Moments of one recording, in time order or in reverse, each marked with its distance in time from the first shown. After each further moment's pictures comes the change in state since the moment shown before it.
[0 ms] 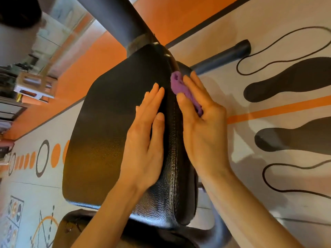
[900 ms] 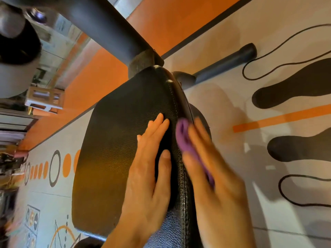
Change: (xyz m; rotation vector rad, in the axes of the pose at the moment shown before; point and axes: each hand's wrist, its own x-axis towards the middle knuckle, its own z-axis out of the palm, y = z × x) left_hand 0.007 0.008 -0.009 0.056 -0.049 0.007; right_hand -0.010 0.015 -0.005 -0.284 0.096 0.008
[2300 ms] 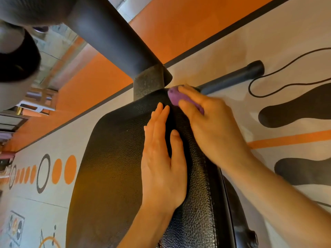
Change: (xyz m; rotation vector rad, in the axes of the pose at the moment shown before) left_hand 0.086 -0.022 0.010 0.004 0.178 -0.112; right_hand 0.142 -0.024 0.036 -0.148 -0.321 -0.056
